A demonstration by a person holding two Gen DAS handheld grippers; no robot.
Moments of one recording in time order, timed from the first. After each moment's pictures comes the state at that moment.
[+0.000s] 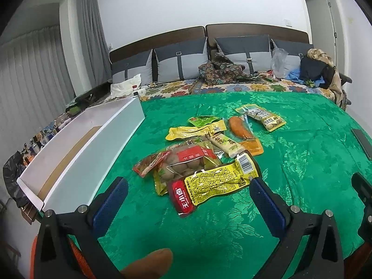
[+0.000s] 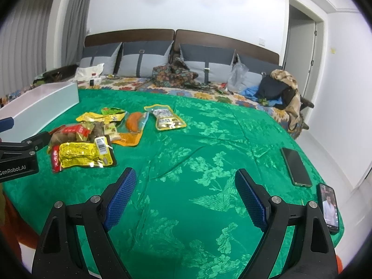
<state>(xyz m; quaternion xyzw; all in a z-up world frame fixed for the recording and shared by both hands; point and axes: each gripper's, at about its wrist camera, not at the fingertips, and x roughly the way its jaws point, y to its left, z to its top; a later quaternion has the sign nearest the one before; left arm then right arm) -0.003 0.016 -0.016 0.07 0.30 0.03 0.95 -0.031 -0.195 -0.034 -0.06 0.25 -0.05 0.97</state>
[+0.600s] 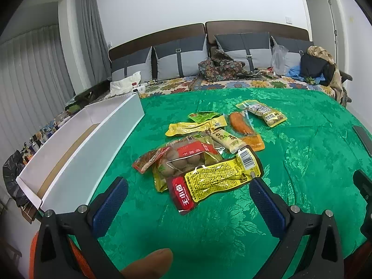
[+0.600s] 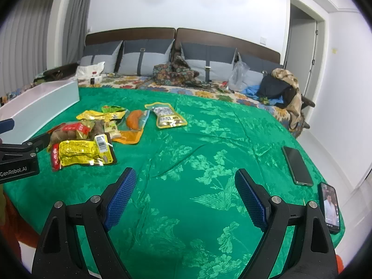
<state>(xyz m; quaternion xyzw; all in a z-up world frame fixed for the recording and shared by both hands) -0.001 0.019 -0.023 0.07 0.30 0.03 0.95 -0.031 -0.194 -0.037 -0.07 0.25 -0.04 0.96</state>
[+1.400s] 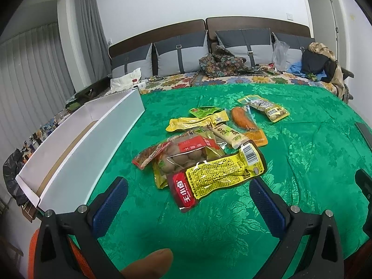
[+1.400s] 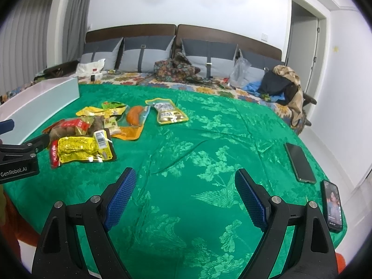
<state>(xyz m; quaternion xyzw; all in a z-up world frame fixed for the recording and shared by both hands) 0.004 0.020 -0.031 0.07 0.31 0.03 0.95 -0.025 -0.195 -0.042 -0.06 0.27 -0.04 0.96</state>
